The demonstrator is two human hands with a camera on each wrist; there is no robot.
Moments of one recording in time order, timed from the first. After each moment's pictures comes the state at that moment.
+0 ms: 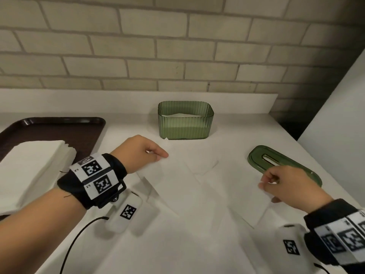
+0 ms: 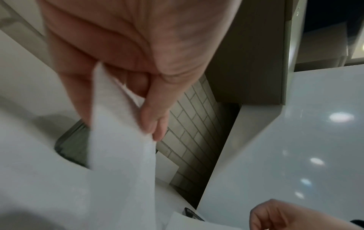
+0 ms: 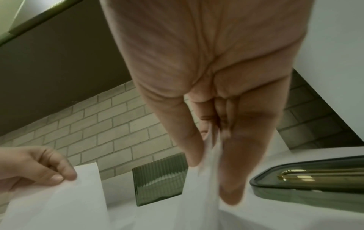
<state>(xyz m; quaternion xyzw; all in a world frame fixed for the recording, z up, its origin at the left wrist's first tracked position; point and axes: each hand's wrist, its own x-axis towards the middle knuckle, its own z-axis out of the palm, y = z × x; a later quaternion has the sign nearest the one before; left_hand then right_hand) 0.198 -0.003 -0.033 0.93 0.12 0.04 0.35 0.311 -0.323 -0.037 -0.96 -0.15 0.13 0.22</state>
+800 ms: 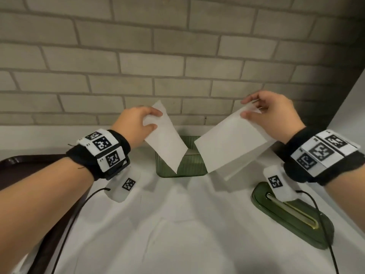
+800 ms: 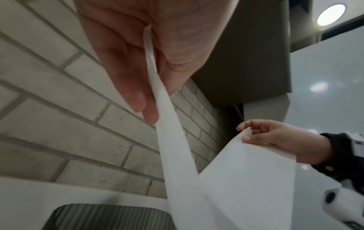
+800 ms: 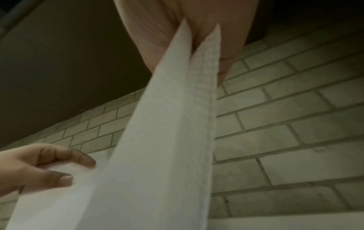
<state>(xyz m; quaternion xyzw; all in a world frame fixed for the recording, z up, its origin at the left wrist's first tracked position) 0.291 0.054 0.053 0.93 0.11 0.26 0.25 0.419 -0.223 0.094 -0.86 -0.31 -0.17 0.37</state>
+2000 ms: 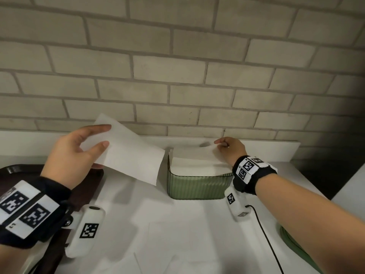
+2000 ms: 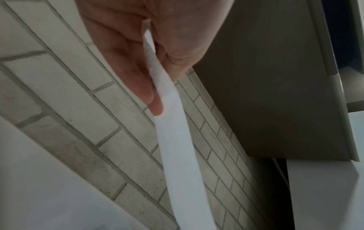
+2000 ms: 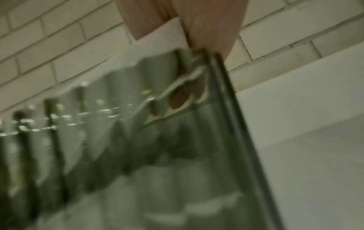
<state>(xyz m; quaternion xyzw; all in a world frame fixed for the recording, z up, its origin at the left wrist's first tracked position) 0.236 0.143 0.010 0.77 0.16 0.37 0.49 0.530 -0.078 -0.035 -0.88 -0.18 -0.01 0.43</state>
